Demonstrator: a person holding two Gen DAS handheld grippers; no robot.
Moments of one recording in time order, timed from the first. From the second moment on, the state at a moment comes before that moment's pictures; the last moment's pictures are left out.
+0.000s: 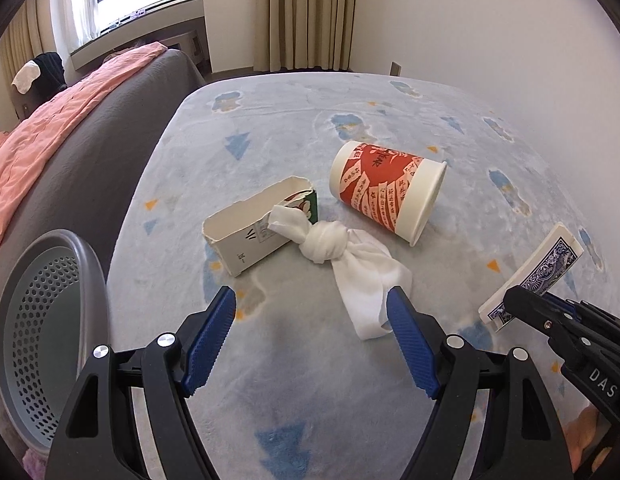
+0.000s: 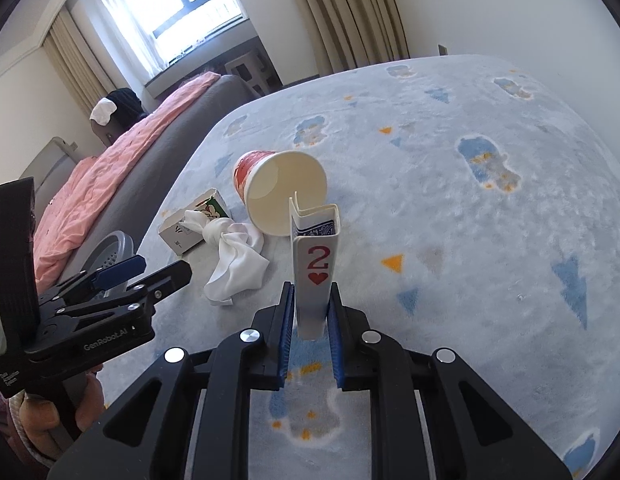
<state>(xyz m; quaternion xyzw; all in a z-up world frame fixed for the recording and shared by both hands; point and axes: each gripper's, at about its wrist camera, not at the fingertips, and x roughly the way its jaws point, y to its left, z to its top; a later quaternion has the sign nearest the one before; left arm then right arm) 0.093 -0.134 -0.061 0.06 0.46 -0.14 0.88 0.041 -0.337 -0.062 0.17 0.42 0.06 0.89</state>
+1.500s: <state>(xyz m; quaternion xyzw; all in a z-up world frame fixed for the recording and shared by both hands) 0.052 -0.061 -0.035 0.04 0.42 -0.09 0.90 0.033 -0.282 -0.038 0.16 0.41 0.13 0.89</state>
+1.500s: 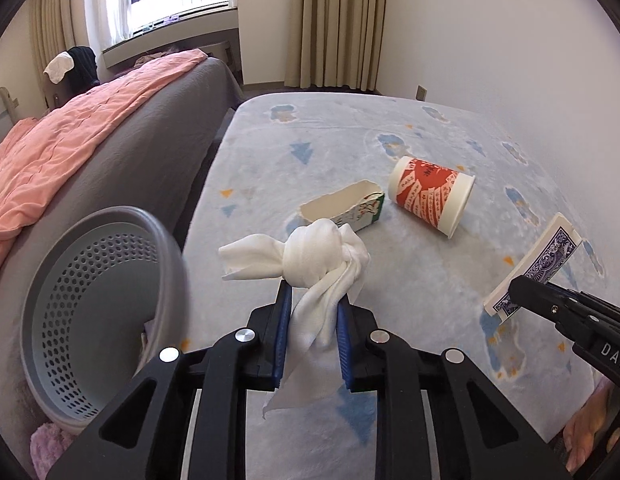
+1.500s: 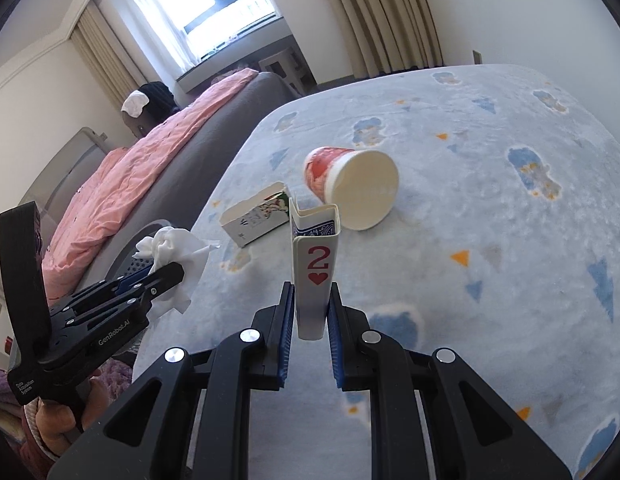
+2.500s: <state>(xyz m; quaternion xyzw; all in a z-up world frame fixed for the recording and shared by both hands) 0.044 0.145 -0.034 -0.06 0.42 0.04 0.91 0.084 -0.067 -0.017 0.04 0.43 0.27 0.86</state>
